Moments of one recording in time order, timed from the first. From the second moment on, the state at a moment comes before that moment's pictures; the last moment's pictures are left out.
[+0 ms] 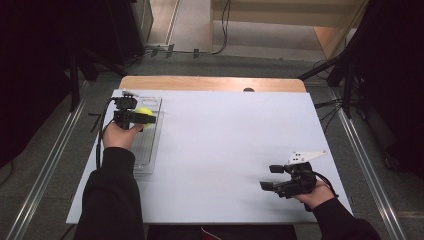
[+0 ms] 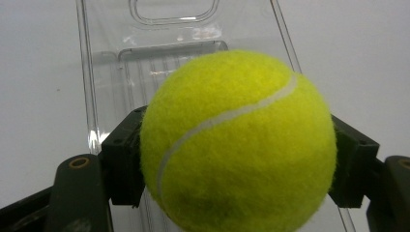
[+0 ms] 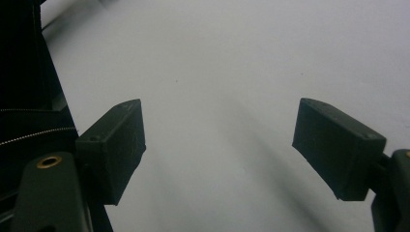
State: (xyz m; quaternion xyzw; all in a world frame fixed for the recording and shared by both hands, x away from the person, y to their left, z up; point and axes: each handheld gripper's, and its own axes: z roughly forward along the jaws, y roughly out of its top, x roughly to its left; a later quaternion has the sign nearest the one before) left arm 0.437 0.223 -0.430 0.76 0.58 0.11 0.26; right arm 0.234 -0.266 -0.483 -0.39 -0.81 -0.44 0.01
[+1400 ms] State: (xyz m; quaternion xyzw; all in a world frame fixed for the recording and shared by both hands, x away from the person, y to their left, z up) left arm 0.424 0.221 -0.383 0.76 0.55 0.10 0.32; right arm 0.234 -0.267 -0.483 -0.39 -0.81 -0.44 0.01
